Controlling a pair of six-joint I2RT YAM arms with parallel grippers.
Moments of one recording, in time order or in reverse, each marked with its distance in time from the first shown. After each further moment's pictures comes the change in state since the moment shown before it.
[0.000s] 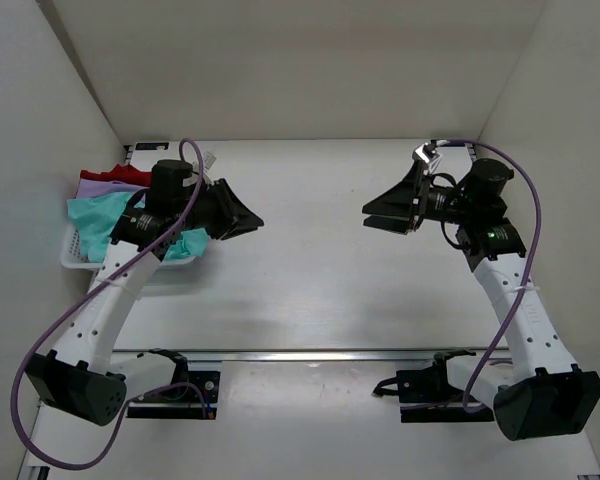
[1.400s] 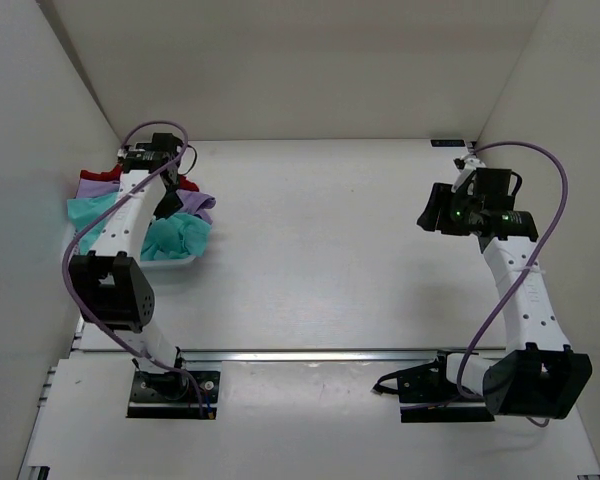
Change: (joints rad) left arm 0.258 0.480 0.318 -0.416 -1.061 0.129; right arm -0.187 0.094 0.083 -0.596 0.910 -0.918
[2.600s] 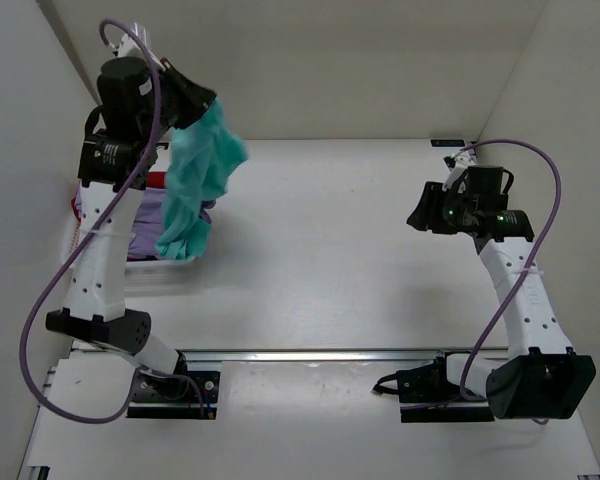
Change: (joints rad) left arm -0.146 -0.090 0.502 0.373 0.539 0.035; right arm 0.064 0.002 0.016 0.003 -0.059 0.048
